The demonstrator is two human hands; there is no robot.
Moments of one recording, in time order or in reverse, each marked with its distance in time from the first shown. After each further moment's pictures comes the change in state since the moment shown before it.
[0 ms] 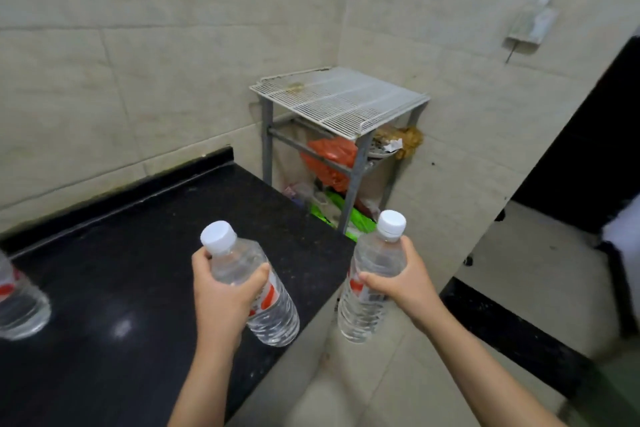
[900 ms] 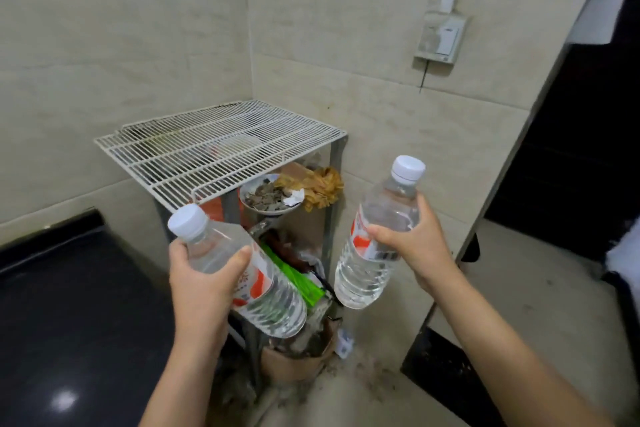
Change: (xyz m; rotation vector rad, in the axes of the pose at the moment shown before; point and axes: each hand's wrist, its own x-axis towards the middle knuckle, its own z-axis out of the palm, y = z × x) left_hand 0.046 0.022 0.374 -0.155 0.021 0.161; right_hand 0.250 0.019 -0.302 0.170 0.055 -0.189
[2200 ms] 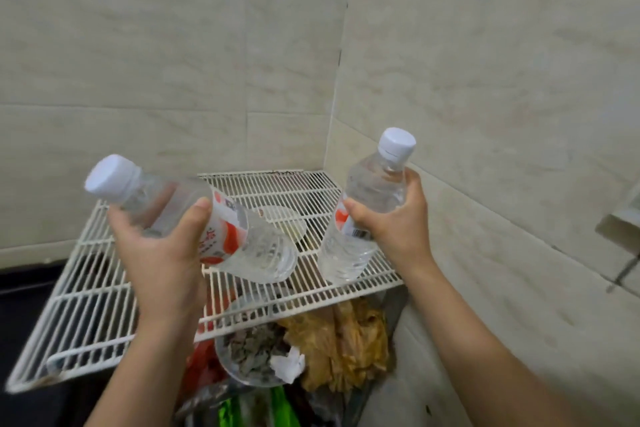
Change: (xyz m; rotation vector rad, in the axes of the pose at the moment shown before) left_hand 0.247 -0.009 0.182 -0.207 0.521 0.384; right_hand 0.395 0.021 0.076 0.061 -0.276 -0.346
